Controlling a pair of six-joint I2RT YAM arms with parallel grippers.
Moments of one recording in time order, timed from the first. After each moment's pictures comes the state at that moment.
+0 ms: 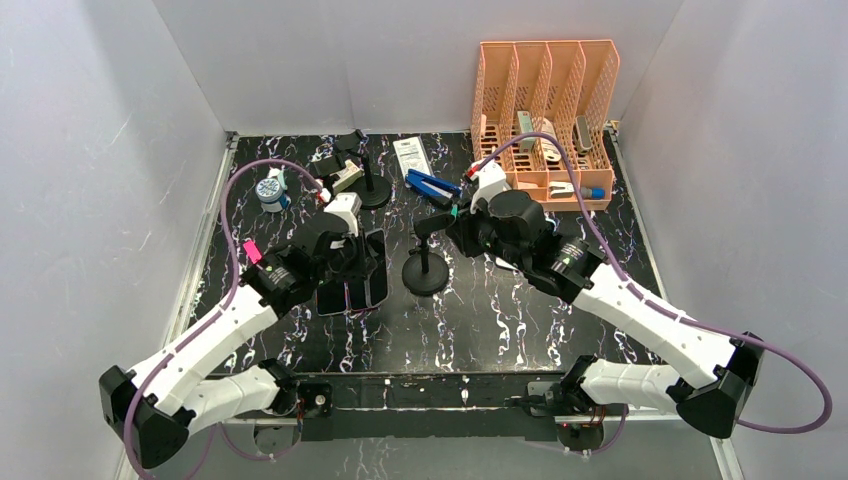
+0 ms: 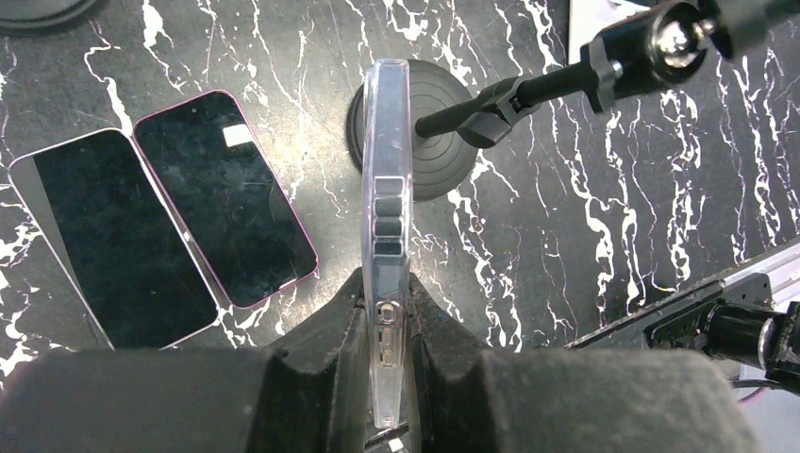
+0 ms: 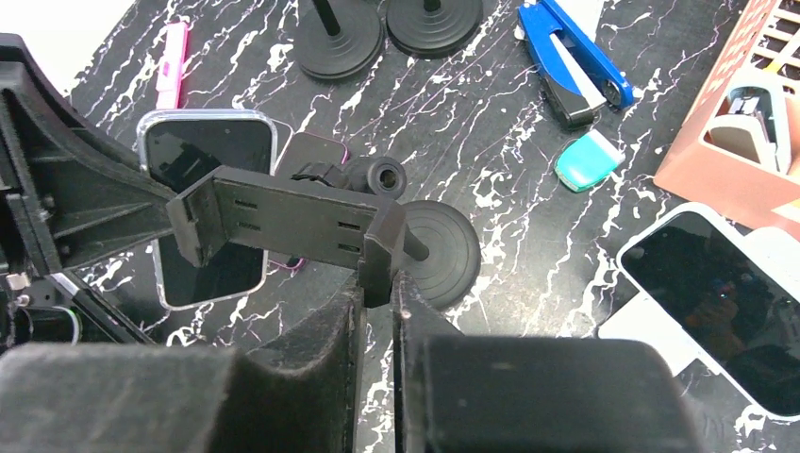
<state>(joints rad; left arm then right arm) -0.70 1.00 0.94 -0.63 -0.12 -0.52 0.90 1.12 1.13 -0.42 0.17 0.30</state>
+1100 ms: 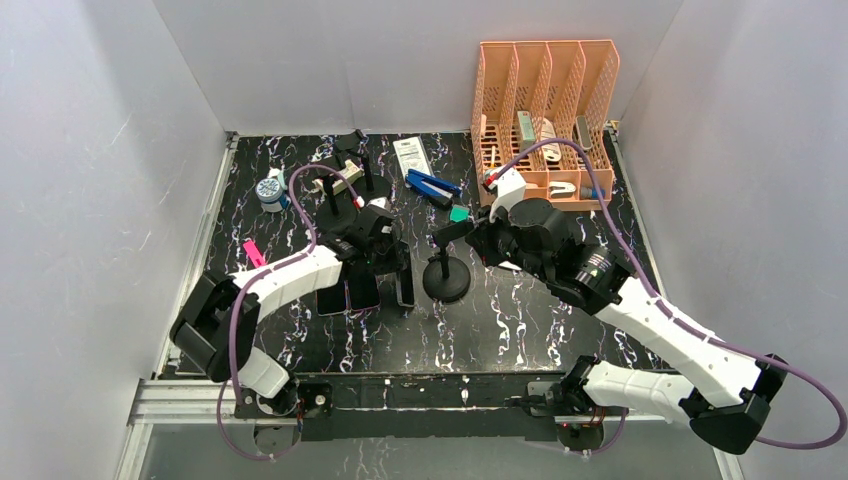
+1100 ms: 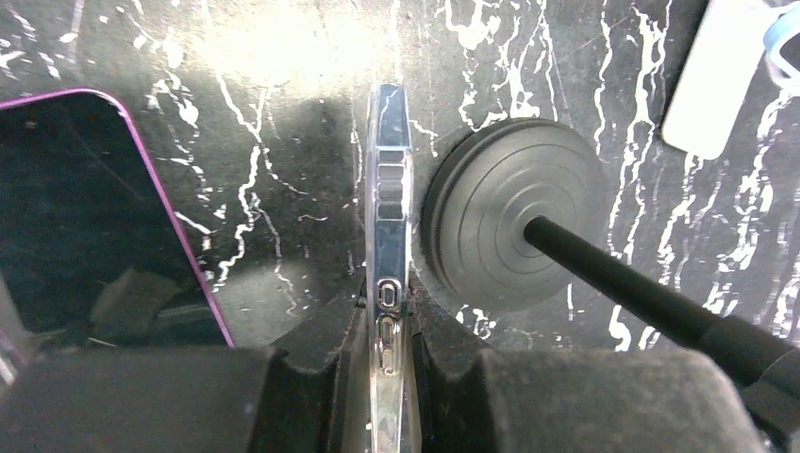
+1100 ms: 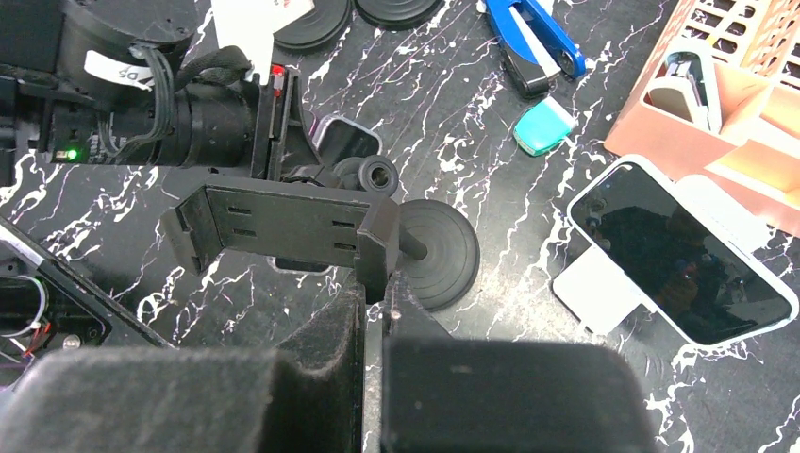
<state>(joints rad) -0.68 1.50 0.91 -0.30 -0.06 -0.72 0.90 1.00 1.13 -0.57 0.21 0.26</state>
